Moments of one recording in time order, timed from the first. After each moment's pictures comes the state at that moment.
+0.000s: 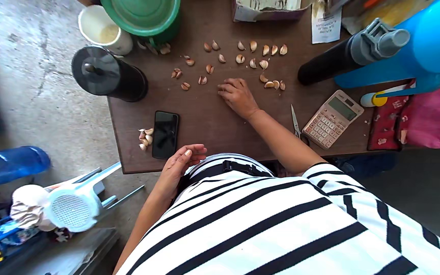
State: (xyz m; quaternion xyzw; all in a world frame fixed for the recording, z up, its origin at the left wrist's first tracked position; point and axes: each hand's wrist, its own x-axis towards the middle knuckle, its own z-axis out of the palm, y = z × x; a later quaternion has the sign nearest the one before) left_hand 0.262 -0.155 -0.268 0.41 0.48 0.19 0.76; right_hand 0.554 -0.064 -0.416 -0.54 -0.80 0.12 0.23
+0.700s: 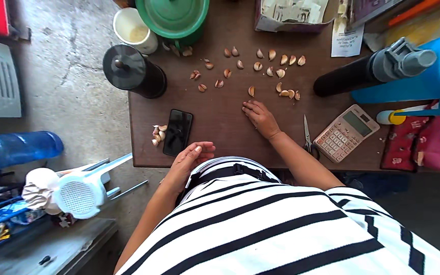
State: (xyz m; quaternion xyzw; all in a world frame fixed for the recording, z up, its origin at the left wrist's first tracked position) left_hand 0.261 -0.150 -0.268 0.38 0.49 0.20 0.76; right_hand 0.576 -0.123 -0.440 -0.53 -0.79 0.15 0.28
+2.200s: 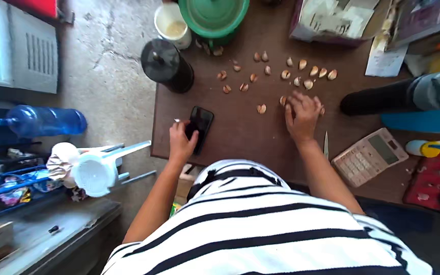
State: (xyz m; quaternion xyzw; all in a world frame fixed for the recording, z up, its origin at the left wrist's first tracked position) left_hand 0.203 -0.111 -0.345 0.67 0.68 0.11 0.28; right_hand 0.603 -0.106 -0.403 -0.68 -0.69 0.07 0.22
